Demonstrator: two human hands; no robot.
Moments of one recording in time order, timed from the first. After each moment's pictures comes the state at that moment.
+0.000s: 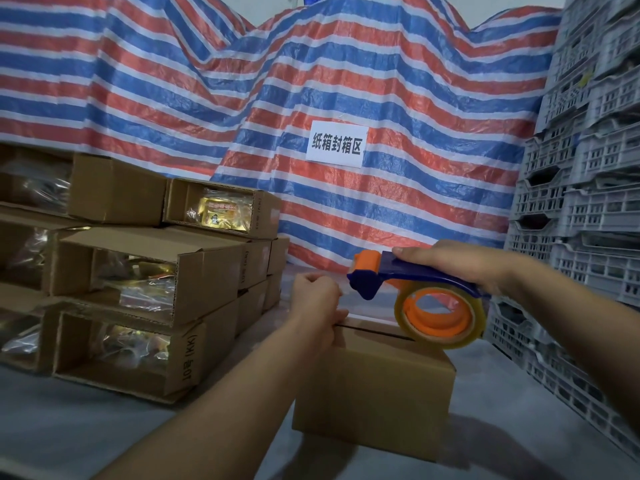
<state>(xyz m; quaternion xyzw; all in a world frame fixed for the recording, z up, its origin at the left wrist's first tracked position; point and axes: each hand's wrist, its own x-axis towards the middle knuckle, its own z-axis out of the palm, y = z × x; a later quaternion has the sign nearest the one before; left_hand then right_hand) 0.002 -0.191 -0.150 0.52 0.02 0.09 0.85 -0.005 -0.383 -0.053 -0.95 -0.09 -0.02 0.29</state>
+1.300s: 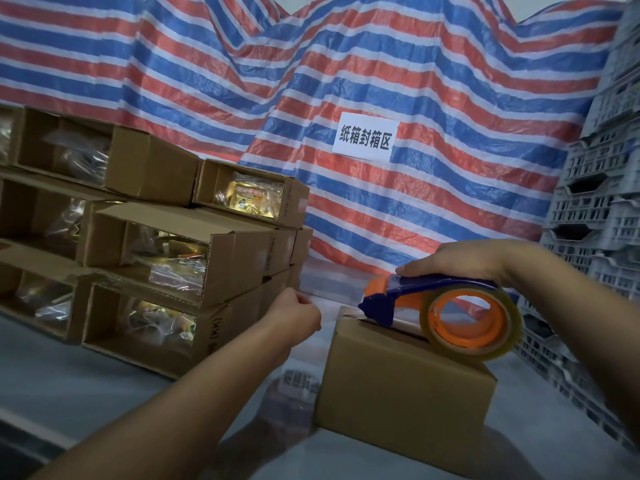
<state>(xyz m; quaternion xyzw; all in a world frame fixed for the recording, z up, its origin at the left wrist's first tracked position) 0.019 -0.122 -0.195 0.78 0.02 0.07 0.63 0.017 -0.339 -0.048 -0.98 -0.08 0.08 0.15</state>
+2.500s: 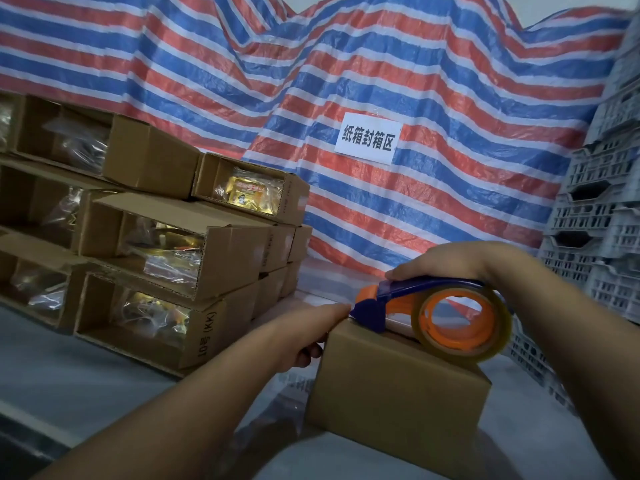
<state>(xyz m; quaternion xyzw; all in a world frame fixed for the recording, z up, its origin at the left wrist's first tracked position) 0.028 -0.140 -0.203 0.77 -0.06 -0.11 0.62 0.026 -0.330 -0.054 -0.99 -0.10 0.05 0.08</state>
